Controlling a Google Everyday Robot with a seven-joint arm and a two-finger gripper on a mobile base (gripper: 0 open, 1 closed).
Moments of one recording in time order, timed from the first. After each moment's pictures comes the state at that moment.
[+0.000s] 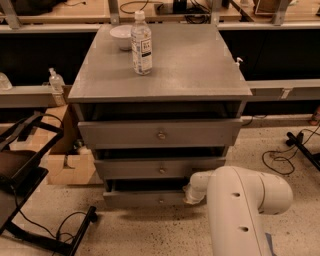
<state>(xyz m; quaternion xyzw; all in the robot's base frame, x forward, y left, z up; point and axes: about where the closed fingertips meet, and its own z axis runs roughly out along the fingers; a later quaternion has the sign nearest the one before) 0.657 -0.157 0.179 -0.72 0.68 0.01 0.13</state>
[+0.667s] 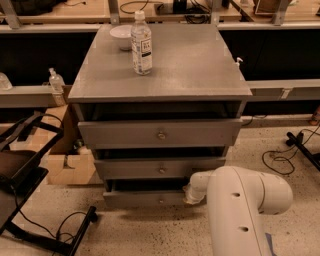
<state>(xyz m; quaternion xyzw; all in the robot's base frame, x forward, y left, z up) 0.657 -0.157 0.179 -0.72 0.68 0.01 0.13</state>
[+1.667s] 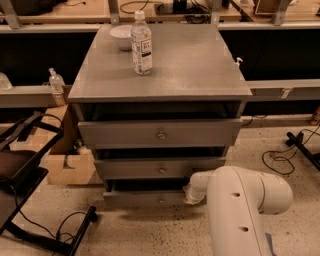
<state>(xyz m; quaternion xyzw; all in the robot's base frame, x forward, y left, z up) 0.657 -0.157 0.179 -0.72 0.68 0.01 0.13</state>
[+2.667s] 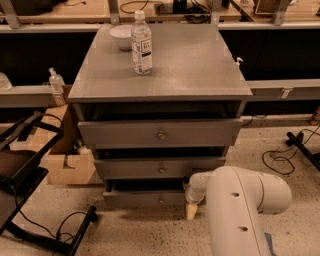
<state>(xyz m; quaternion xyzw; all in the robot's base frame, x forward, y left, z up) 0.655 -0.156 0.177 -0.72 0.68 0.01 0.13</state>
